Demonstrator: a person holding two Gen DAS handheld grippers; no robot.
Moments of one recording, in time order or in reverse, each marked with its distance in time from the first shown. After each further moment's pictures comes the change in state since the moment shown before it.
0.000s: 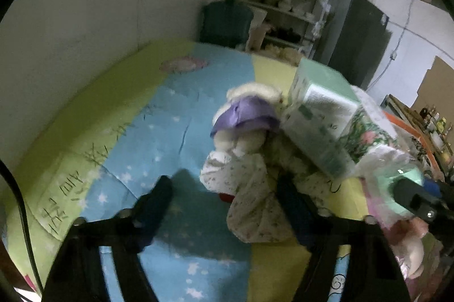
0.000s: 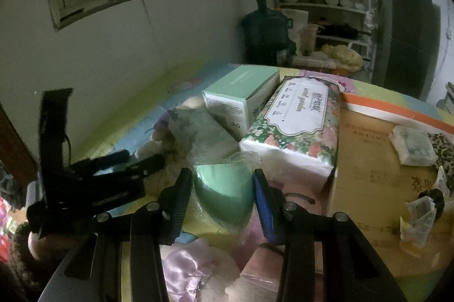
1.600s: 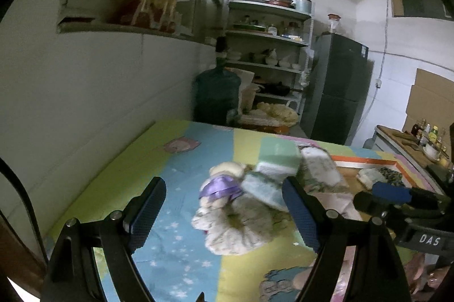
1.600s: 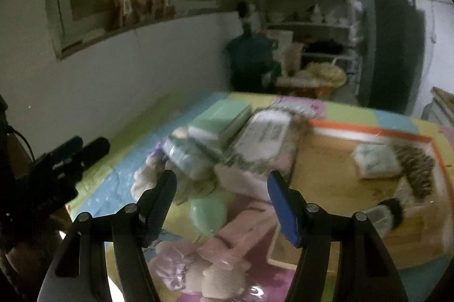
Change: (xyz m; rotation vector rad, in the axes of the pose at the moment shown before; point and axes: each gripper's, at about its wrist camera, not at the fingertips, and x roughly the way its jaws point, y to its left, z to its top) left arm -0.104 -0.029 0.009 0.084 -0.329 0.013; right arm -0.050 -0.014 0.006 0.022 -0.093 -0.042
